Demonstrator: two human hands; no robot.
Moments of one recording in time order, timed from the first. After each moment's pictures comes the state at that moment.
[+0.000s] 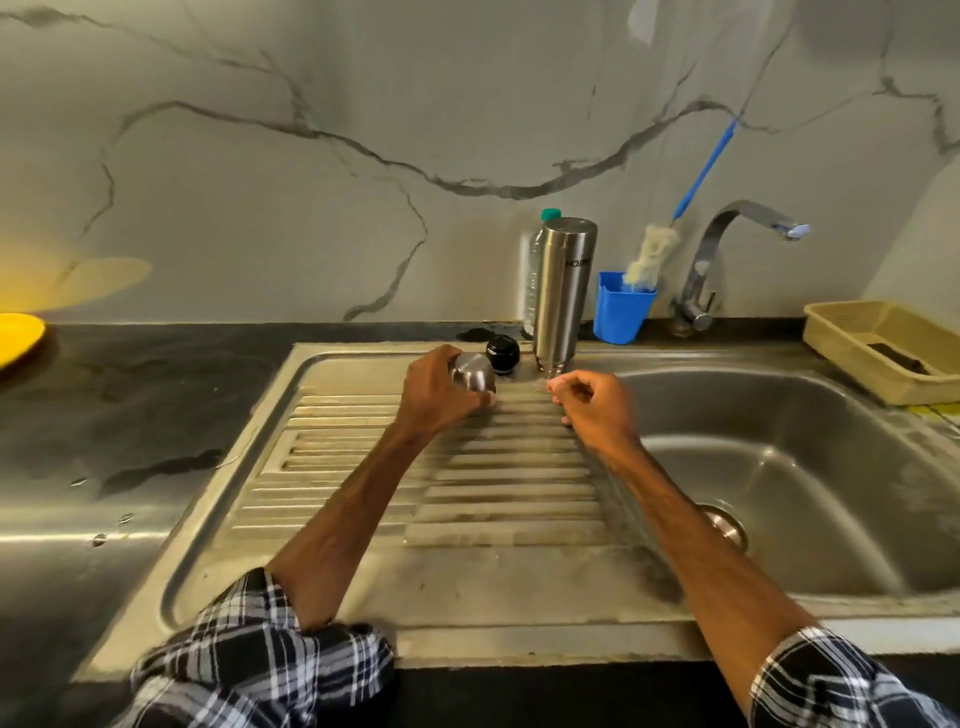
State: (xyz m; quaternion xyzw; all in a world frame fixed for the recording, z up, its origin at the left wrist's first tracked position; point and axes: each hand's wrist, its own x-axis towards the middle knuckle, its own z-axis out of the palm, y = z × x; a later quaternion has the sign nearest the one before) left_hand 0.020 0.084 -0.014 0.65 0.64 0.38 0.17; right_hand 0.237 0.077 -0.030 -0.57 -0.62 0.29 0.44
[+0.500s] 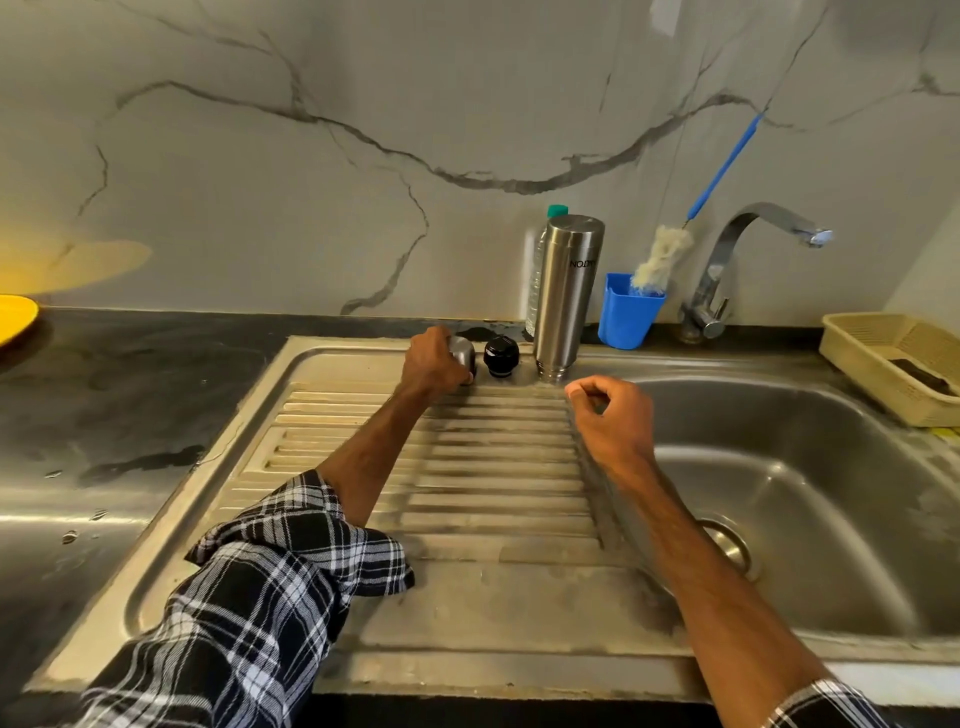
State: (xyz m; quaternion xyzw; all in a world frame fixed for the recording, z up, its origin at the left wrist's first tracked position) left_hand 0.014 0.166 -0.024 0.61 0.71 0.31 0.16; right_hand 0.256 0.088 -0.042 -0.58 -0.64 0.18 0.47
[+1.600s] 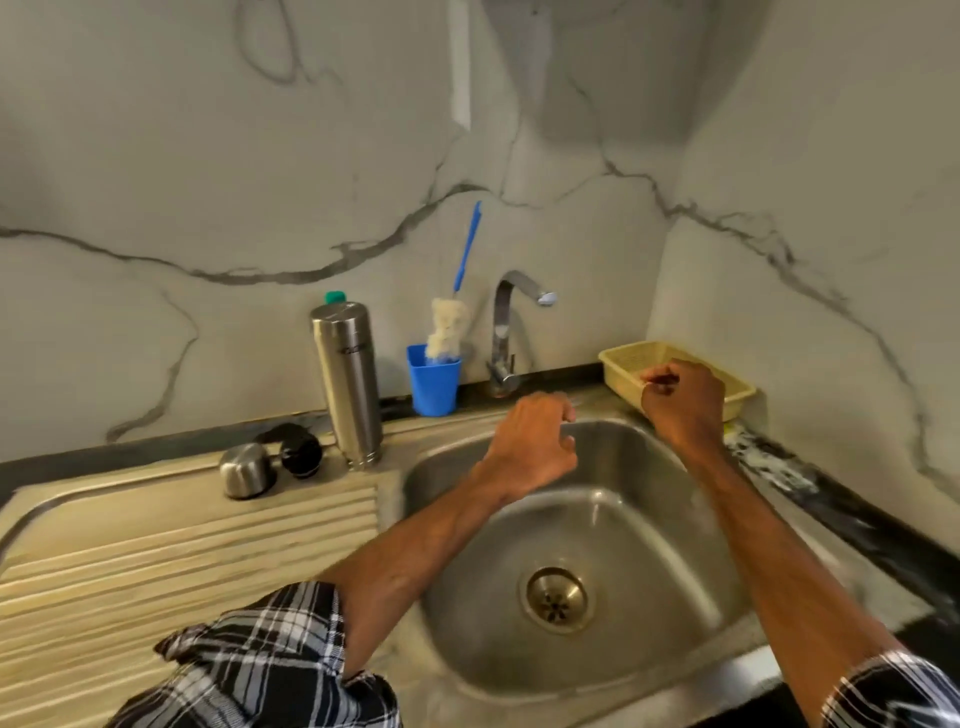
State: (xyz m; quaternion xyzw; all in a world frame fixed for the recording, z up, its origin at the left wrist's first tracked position) left_hand 0.338 0.104 0.030 0.86 0.41 0.26 0.17; right_hand 0.545 0.091 0.037 -0.73 -0.46 0.01 0.50
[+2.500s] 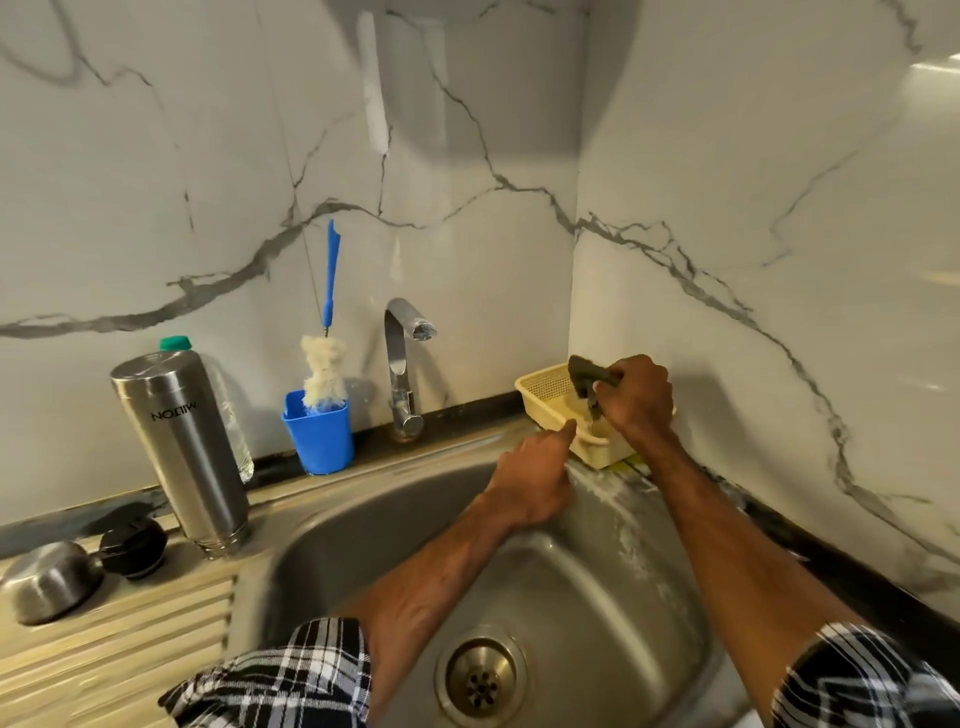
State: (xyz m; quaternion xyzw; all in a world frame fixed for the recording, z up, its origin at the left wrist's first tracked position) left_hand 0.472 0.144 0.005 0.92 0.35 0.15 0.13; right_hand 0.651 0.162 0.033 -0.80 -0.40 -0.03 0.44
